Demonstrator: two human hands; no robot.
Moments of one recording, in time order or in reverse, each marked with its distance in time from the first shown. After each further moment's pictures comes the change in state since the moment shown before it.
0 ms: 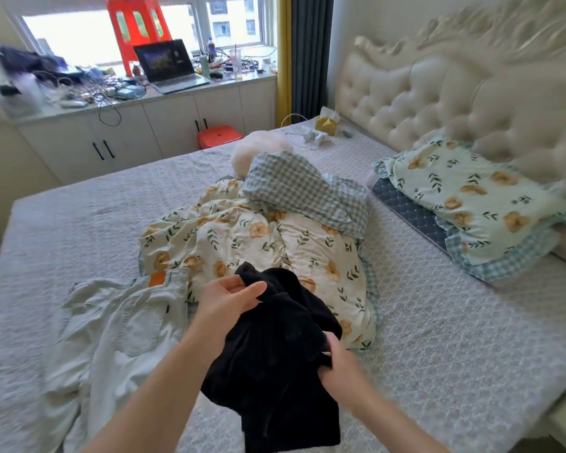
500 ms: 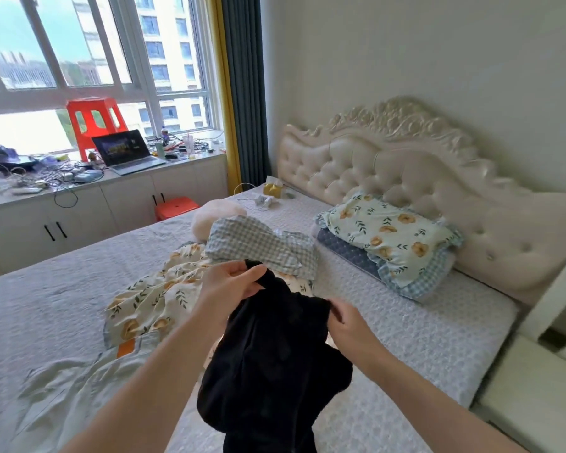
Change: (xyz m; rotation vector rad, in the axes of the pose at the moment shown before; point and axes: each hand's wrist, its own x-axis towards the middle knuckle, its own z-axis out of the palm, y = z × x) left_hand -0.104 0.114 0.026 0.033 -0.183 0.271; right_hand -0.136 -0.113 -0.096 0.233 0.367 -0.258
